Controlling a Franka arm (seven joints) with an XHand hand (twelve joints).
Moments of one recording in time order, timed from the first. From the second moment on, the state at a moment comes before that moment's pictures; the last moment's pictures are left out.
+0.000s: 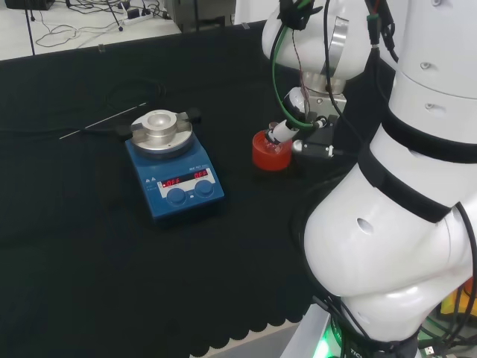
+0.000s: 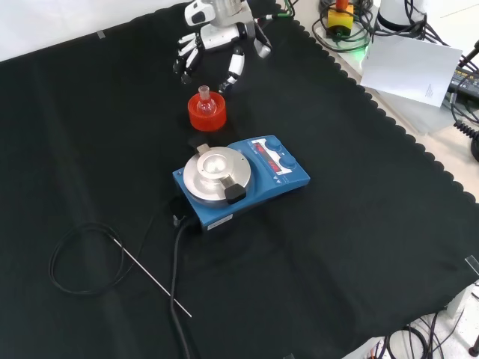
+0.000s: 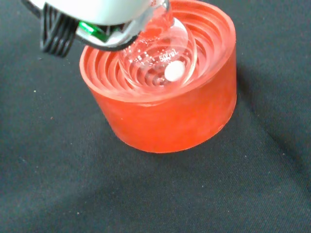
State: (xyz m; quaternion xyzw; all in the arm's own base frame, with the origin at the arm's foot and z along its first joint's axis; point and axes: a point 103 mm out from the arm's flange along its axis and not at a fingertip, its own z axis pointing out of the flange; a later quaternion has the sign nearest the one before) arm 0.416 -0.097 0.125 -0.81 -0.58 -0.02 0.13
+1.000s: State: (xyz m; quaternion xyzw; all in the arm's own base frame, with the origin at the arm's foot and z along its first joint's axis) arm 0.431 -0.101 0.113 -0.81 -0.58 -0.03 0.13
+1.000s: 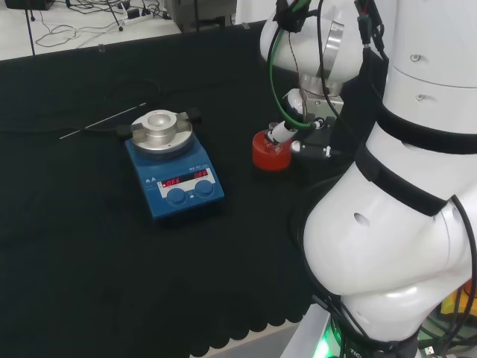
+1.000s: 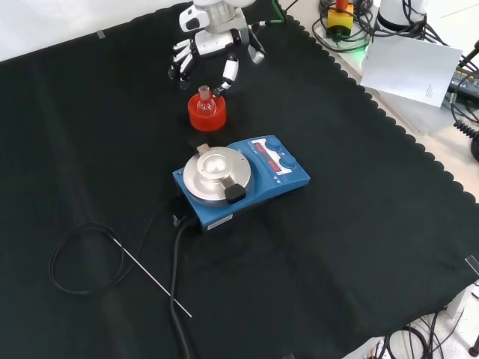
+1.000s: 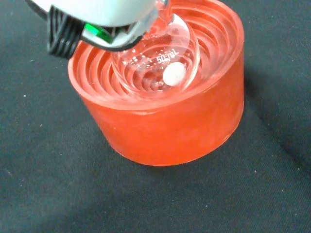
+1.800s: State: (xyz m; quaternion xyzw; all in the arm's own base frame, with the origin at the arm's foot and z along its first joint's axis) arm 0.433 -0.097 0.113 -0.81 -0.58 -0.02 0.13
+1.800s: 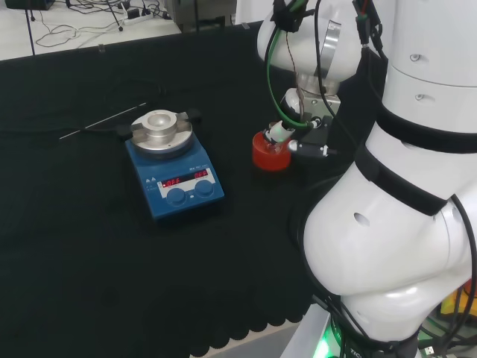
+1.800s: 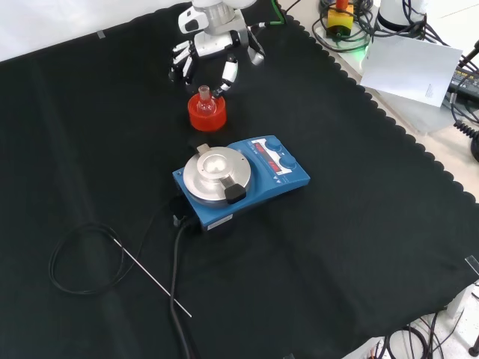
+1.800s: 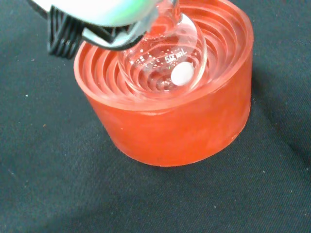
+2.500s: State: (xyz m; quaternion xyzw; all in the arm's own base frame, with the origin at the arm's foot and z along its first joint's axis) arm 0.437 -0.095 0.112 -0.81 -0.58 -0.02 0.13
